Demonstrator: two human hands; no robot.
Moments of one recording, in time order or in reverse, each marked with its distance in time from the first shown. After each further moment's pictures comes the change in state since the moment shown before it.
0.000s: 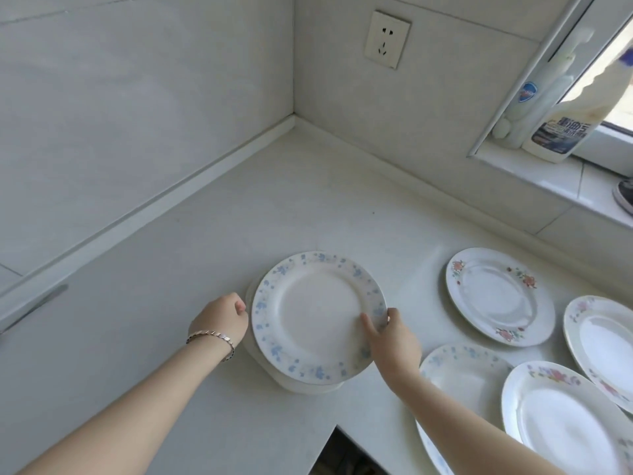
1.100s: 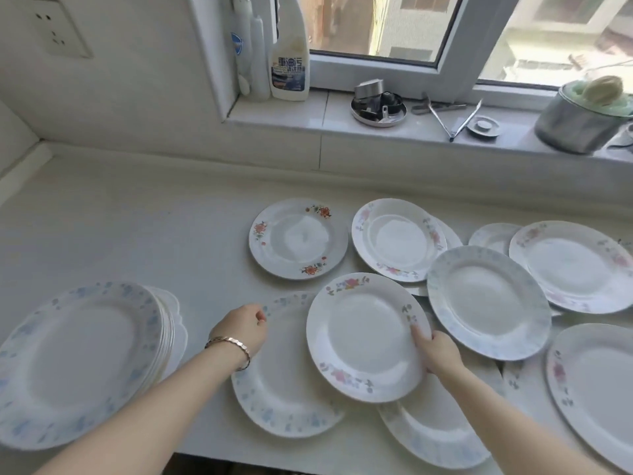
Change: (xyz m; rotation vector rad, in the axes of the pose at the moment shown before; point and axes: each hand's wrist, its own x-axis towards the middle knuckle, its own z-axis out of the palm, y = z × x) left_hand -0.135 0.256 0.176 0.192 -0.321 0.506; right_hand -0.014 0.364 -0.158 0.456 0.085 0.698
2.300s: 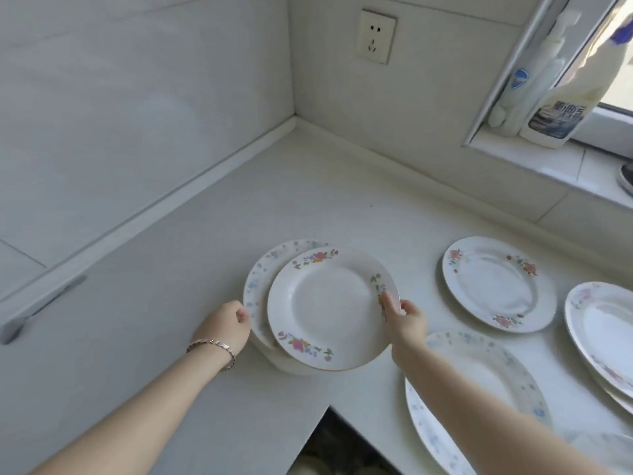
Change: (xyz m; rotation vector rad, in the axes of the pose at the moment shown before) left_hand -0.101 -0.280 -0.108 -0.372 0.331 -0.529; right_hand -0.188 -0.184 0.262 0.339 -0.309 -0.356
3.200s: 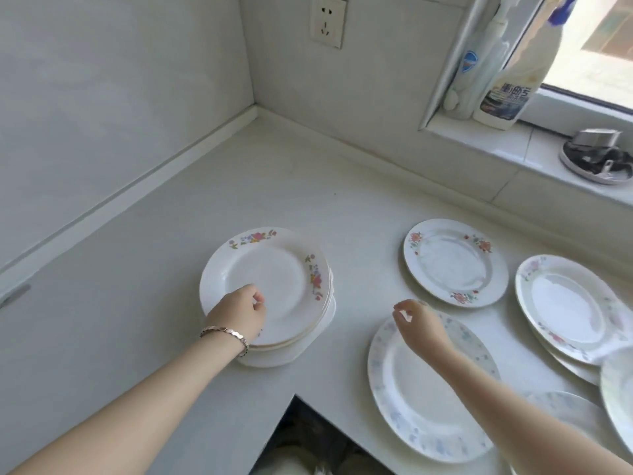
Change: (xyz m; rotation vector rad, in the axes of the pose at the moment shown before) left_hand -0.025 0.075 0.038 0.094 -0.061 0.208; right_hand 0.027 0.012 -0.104 -0.851 -0.120 -0.262
